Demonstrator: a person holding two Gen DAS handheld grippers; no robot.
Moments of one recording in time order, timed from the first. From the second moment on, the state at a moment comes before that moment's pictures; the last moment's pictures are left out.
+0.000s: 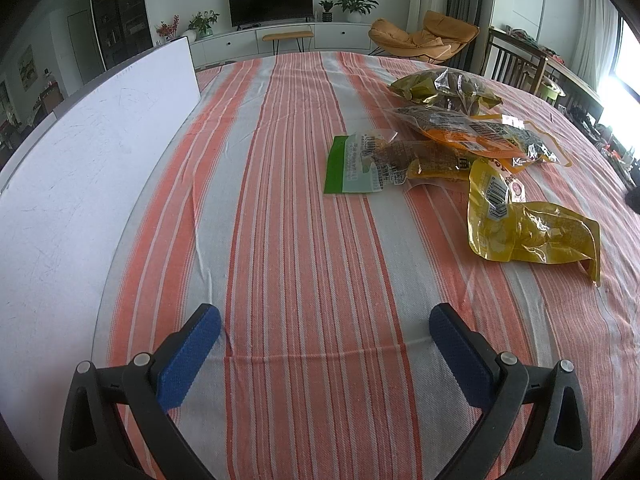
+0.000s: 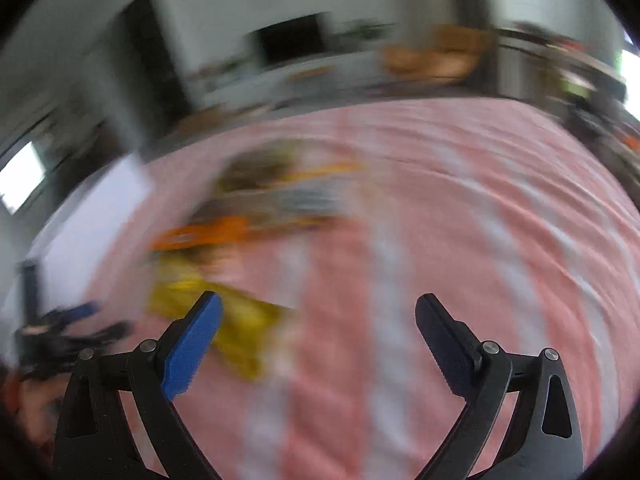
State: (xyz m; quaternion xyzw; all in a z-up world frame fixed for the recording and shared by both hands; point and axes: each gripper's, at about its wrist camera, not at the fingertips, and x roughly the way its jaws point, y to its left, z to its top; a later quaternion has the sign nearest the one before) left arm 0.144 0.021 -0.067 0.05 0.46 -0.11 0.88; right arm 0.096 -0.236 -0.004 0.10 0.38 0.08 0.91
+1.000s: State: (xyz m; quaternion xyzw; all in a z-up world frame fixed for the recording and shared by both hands) left arm 0.144 0.021 -0.067 0.05 0.46 -0.11 0.88; right arm 0.122 -0.114 -0.060 -0.07 0.50 0.20 0.84
